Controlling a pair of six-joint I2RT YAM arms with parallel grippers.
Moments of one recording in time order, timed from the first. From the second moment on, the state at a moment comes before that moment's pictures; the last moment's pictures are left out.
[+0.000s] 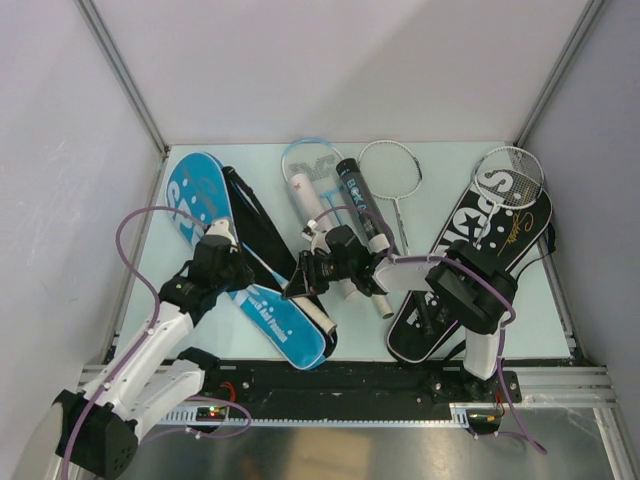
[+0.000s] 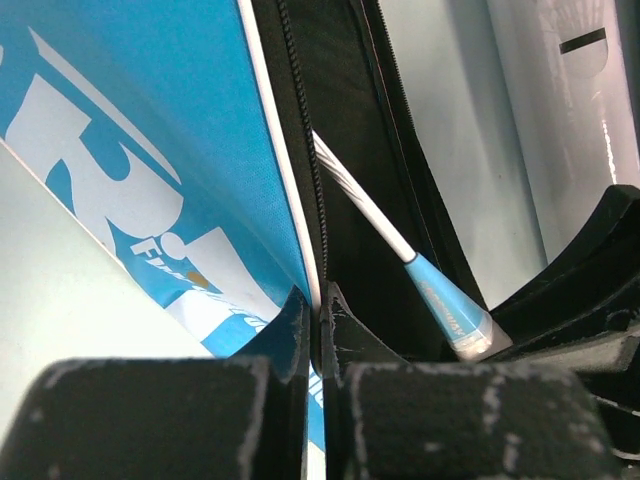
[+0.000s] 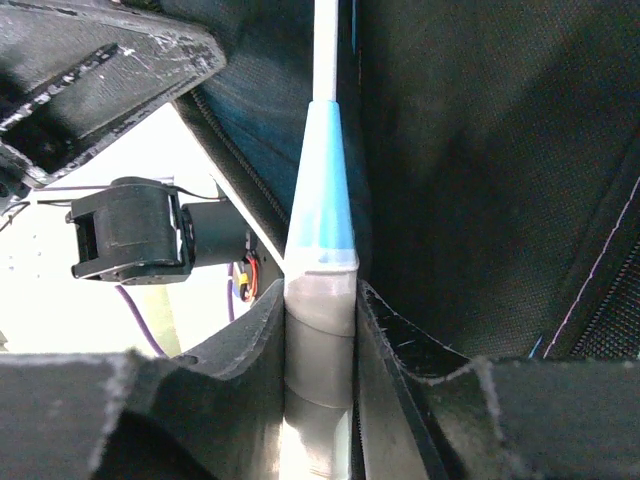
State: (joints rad) left arm -0.36 0.84 0.61 -0.51 -0.09 -0.51; right arm 0.87 1.88 0.98 0.41 -0.60 0.86
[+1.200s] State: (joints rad) left arm -0.34 0.69 0.49 -0.35 -0.05 -0.80; right arm 1.03 1.95 0.98 0.49 -0.30 0.90
